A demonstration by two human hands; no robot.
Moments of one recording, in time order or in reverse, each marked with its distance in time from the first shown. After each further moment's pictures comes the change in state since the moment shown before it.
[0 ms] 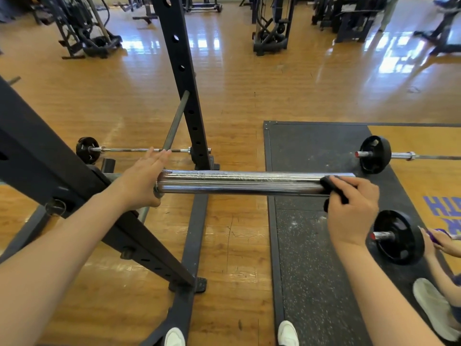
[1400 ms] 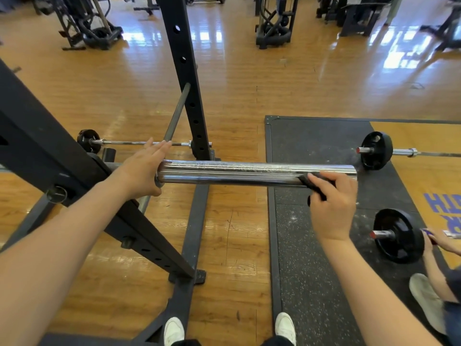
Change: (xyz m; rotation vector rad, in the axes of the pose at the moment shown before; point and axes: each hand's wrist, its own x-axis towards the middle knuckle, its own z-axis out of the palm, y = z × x) left_hand -0.001 0.002 0.002 0.005 0.007 -0.027; right_hand -0.017 -0.006 0.010 0.004 -0.110 -0.105
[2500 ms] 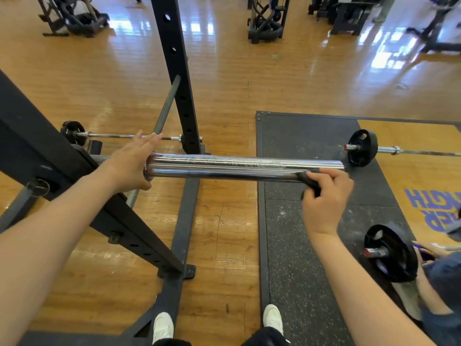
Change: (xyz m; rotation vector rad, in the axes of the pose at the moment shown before) left_hand 0.001 -0.001 0.003 -0.063 0.020 0.004; right_hand -0.002 0.000 -0.003 -0.011 0.009 0.121
